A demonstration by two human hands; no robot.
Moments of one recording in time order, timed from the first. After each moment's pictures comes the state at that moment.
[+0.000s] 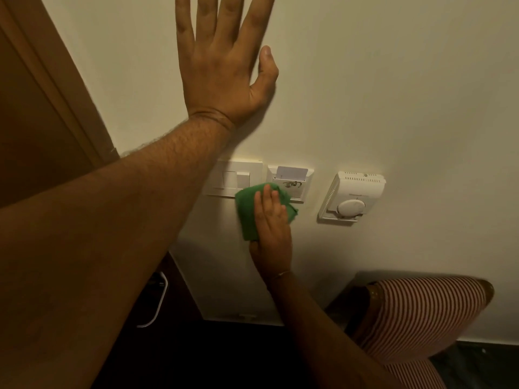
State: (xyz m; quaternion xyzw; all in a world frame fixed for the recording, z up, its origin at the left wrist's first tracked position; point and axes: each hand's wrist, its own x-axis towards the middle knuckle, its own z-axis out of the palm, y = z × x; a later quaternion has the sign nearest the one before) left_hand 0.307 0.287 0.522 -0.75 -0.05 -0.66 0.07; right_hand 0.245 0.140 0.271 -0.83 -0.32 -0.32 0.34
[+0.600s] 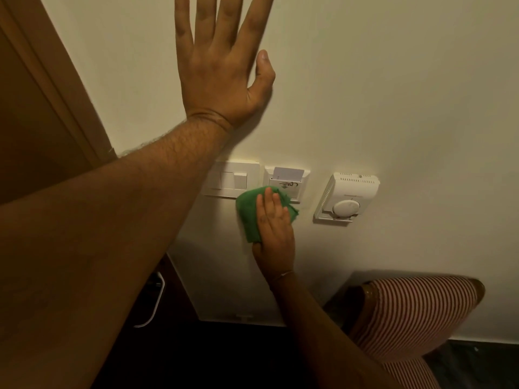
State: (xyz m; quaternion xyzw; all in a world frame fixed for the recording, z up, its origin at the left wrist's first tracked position) left_hand 0.305 0.286 0.523 -0.76 -0.05 -0.64 0.06; right_hand 0.250 0.126 0.267 -0.83 -0.32 -0.31 0.33
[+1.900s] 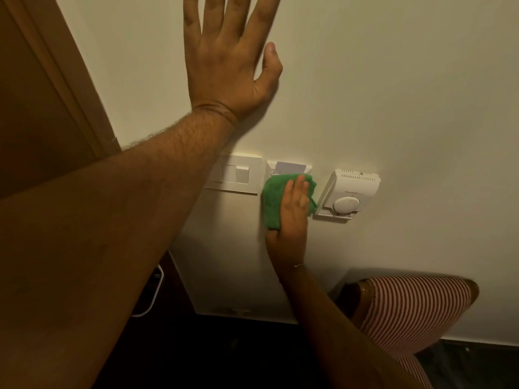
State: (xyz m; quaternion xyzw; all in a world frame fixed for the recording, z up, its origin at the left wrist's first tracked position) left_hand 0.314 0.289 0.518 -0.74 -0.04 -0.67 0.06; right_hand 0.258 0.111 0.284 -0.82 -0.26 -0.31 0.40
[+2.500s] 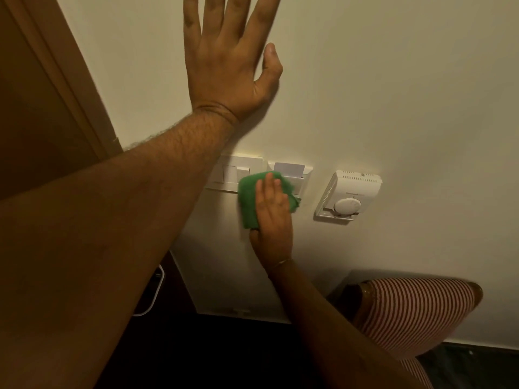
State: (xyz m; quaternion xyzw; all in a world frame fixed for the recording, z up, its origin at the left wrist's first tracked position) left_hand 0.308 0.287 0.520 -0.75 -0.05 -0.65 0.06; right_hand 0.257 0.132 0.283 -0.83 -0.34 -0.30 0.32
